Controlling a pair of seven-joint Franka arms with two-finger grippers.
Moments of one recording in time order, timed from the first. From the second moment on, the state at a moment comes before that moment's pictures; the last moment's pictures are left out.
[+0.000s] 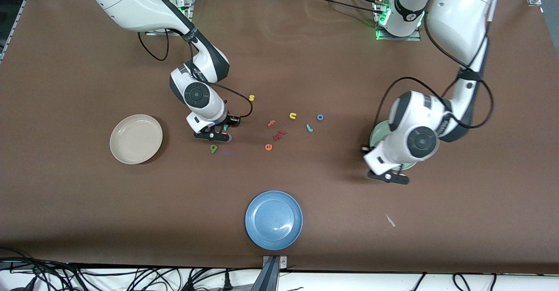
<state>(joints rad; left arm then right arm) -0.20 0.65 -0.03 -1.55 0.00 2.02 -0.04 0.21 0.60 0.34 -1.95 -0.18 2.43 0.77</state>
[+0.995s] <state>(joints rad) -0.12 0.70 -0.04 -1.59 0.01 2.05 0.08 0.20 0.59 0.32 -1.86 -0.19 2.31 0.78</state>
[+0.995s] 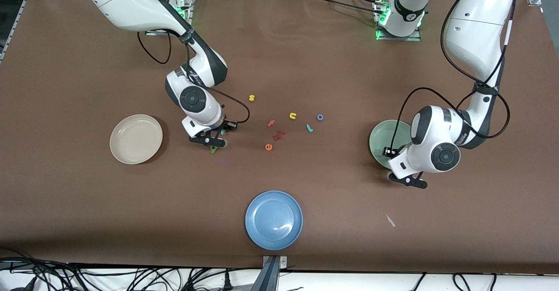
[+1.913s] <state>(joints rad) -0.30 0.65 -0.23 -1.60 0.01 2.09 -0.76 0.19 0.43 -0.02 -2.02 -0.19 2.36 0.09</state>
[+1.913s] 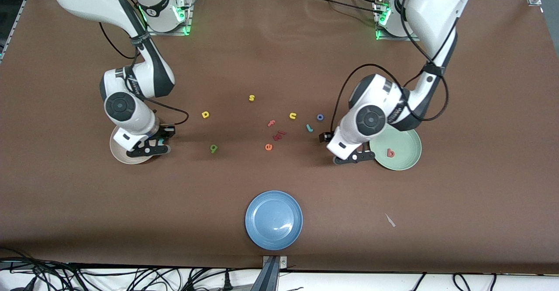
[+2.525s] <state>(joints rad) -0.42 0.73 -0.23 -1.61 0.01 2.19 -1.16 0.06 0.45 -0.06 -2.04 0.02 2.42 -0.32</state>
